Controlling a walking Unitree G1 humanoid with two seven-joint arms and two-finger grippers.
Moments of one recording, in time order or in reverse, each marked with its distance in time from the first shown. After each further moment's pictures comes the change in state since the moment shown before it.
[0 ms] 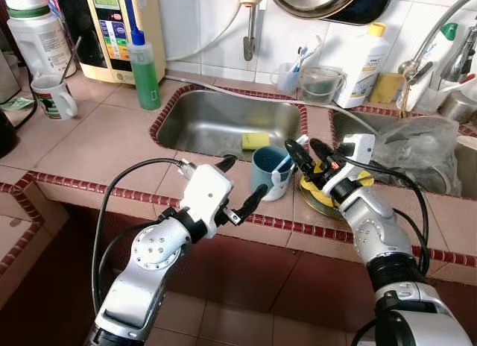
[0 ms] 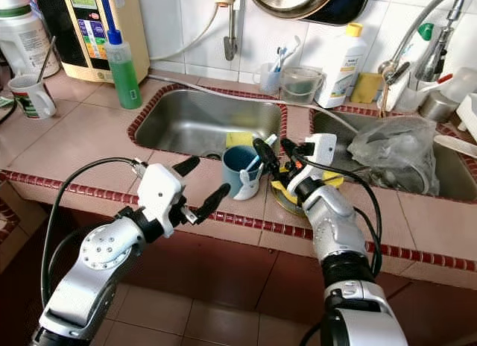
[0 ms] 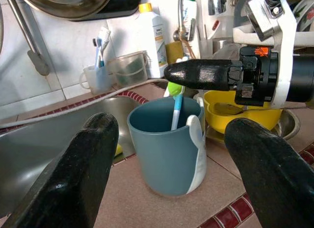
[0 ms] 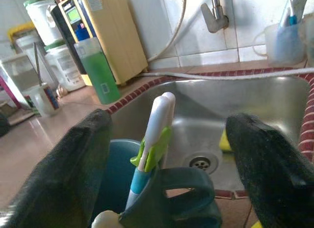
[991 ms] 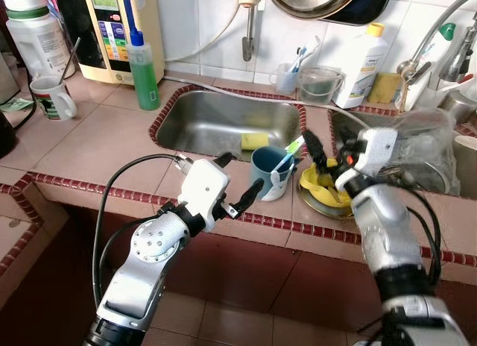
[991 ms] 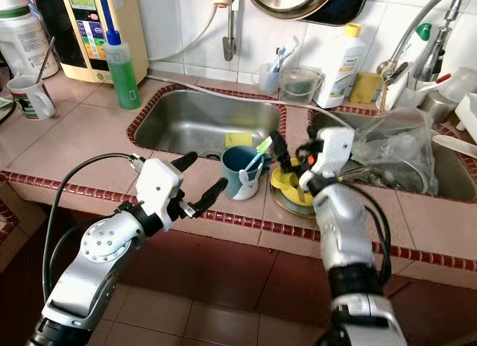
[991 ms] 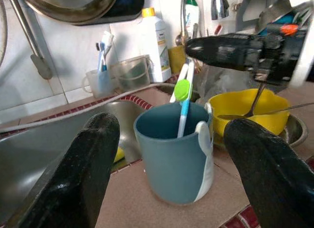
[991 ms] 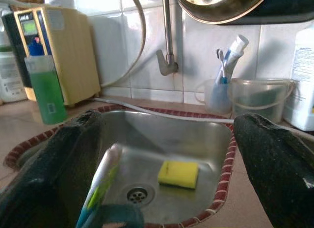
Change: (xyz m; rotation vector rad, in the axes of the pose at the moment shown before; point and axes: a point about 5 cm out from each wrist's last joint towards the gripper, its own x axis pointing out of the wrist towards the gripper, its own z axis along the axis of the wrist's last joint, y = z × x) left arm 0.004 0.007 0.000 -0.004 -0.022 0.005; right arm -0.008 -0.004 0.026 -0.234 -0.131 -0.152
